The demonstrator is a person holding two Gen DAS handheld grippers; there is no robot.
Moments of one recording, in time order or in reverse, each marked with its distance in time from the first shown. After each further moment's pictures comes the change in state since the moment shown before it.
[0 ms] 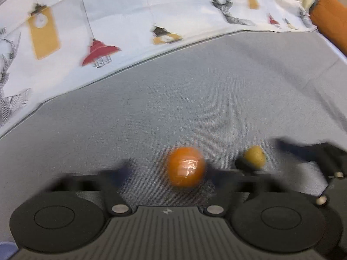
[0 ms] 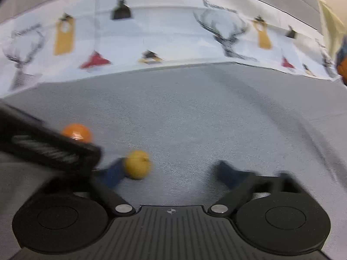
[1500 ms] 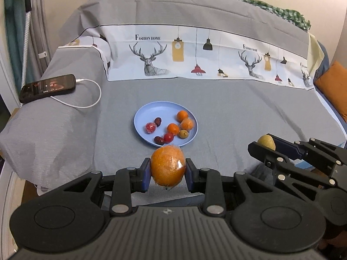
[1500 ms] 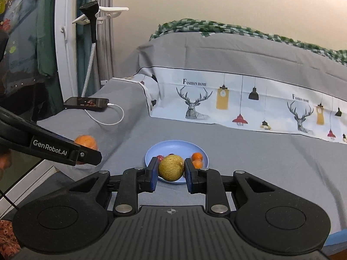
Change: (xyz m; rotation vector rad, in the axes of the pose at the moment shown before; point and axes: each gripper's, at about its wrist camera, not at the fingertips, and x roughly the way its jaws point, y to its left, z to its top) left arm -0.477 0.029 -0.301 -0.349 -0.196 0.184; right arm -0.449 0.138 -0.065 -0.238 -0.186 0.409
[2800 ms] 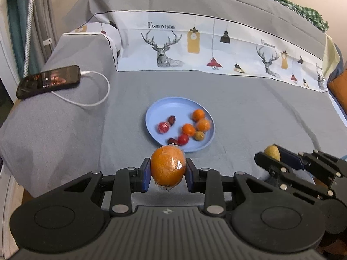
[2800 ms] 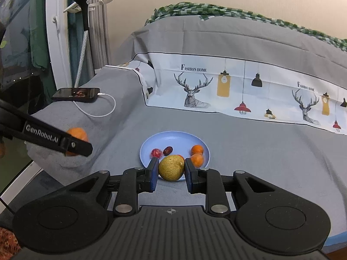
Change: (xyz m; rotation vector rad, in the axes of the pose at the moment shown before) left arm 0.055 0.029 0.035 -0.051 0.080 0.042; right arm 0.059 -0.004 0.003 0.022 0.088 0.003
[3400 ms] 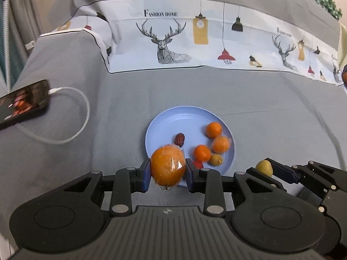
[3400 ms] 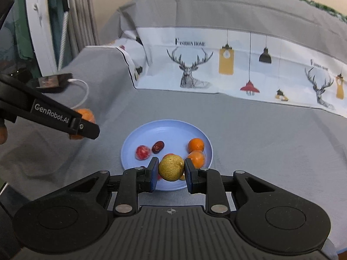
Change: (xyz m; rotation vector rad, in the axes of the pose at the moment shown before) left arm 0.124 -0.001 0.073 0.054 0.077 0.038; right arm 0.123 -0.025 0.016 0.043 0.128 0.003
